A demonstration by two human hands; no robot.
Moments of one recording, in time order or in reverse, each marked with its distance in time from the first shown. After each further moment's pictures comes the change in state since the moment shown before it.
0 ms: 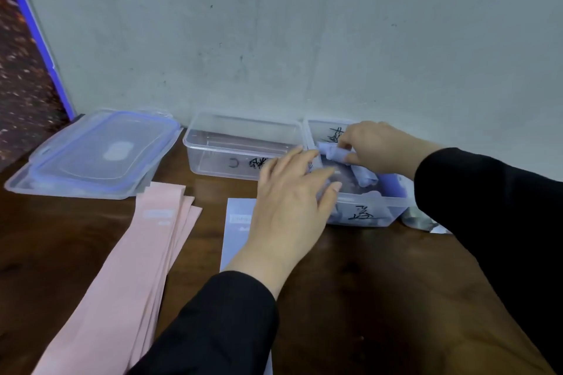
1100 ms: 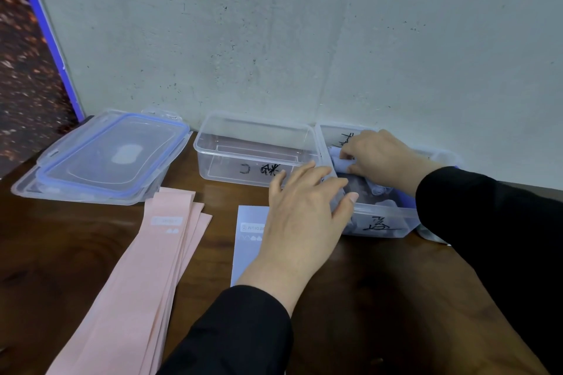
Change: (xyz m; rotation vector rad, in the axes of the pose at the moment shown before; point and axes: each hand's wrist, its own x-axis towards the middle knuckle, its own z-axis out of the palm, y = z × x) left_hand 0.000 -0.002 0.002 -0.063 -0.078 -0.086; right_hand 0.019 -0.007 0.024 -0.159 0.102 -0.032
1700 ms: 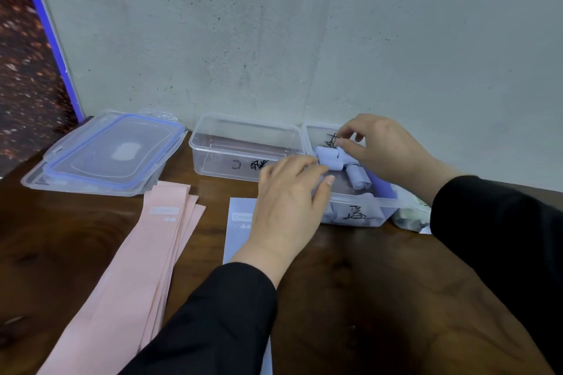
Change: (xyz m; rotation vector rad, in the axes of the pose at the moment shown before) left_hand 0.000 0.006 -0.009 -0.023 0.170 0.080; right_hand -0.057 -0.009 -0.062 0.591 0.268 0.152
